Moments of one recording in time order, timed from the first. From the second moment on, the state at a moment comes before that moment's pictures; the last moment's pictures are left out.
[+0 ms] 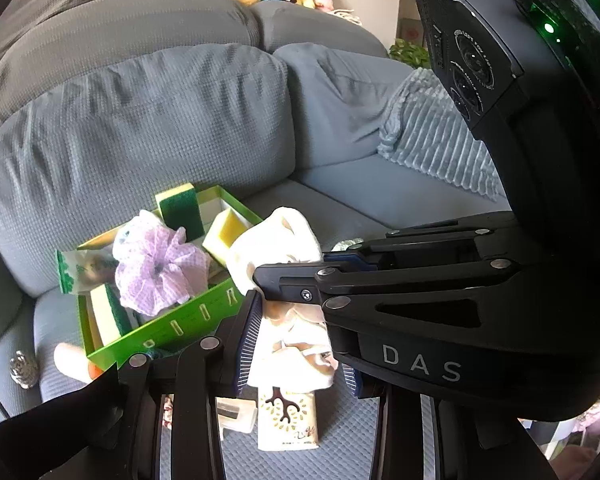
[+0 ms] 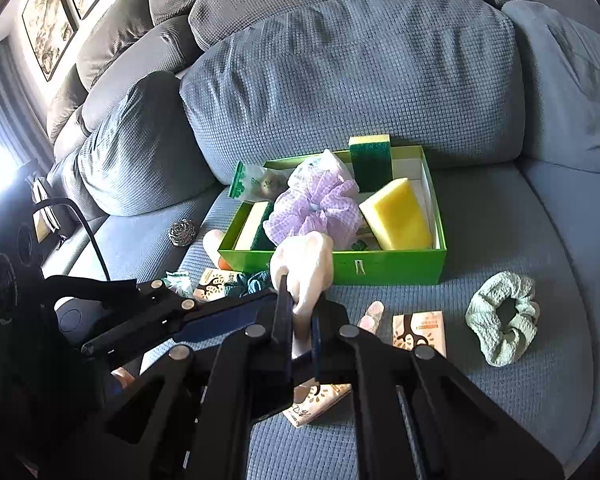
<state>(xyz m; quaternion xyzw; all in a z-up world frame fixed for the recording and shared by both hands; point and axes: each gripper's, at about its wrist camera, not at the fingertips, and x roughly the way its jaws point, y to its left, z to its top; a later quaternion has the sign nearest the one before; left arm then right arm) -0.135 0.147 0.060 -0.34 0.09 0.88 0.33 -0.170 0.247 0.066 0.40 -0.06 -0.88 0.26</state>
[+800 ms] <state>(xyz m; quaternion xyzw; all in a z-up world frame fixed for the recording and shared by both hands) -0.164 0.137 0.067 -0.34 0.08 0.88 0.32 -0.204 0.228 0.070 0.40 -0.05 -0.88 0.27</state>
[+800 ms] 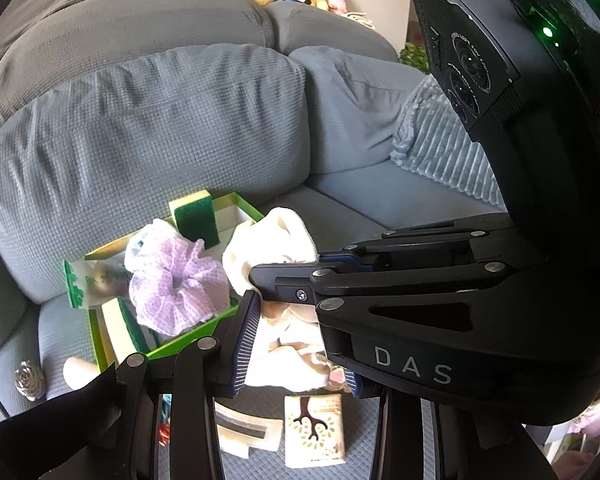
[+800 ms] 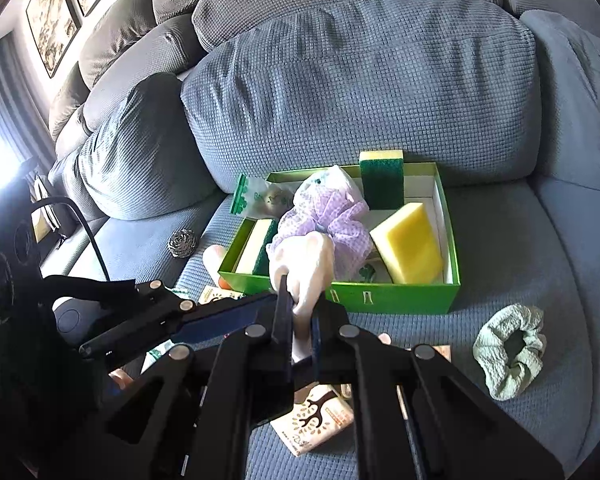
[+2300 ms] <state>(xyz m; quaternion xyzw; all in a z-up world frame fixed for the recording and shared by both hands) -0.335 0.131 0.033 -0.41 0.03 0.87 0.28 -0.375 0.209 0.026 0.44 -0.07 -0.86 0.23</state>
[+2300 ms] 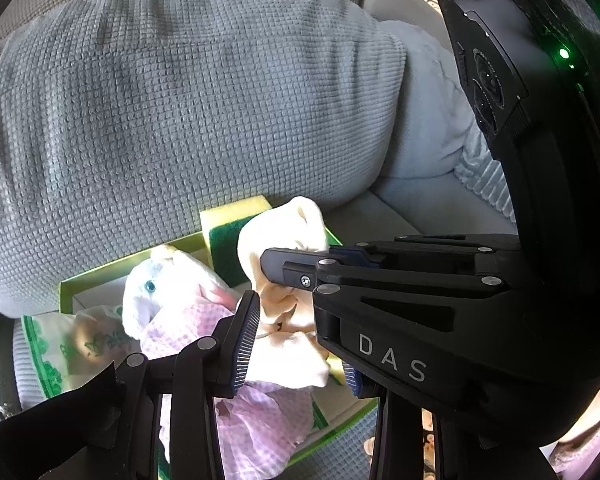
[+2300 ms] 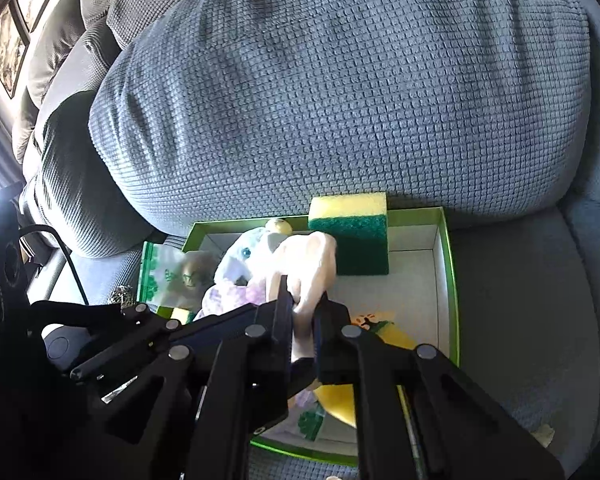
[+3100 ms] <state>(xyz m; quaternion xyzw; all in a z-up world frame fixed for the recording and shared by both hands) -0.308 0.121 0.041 -0.41 0.05 0.89 0.22 -0.346 0.233 0.031 0.45 -0.08 -0.87 0.20</state>
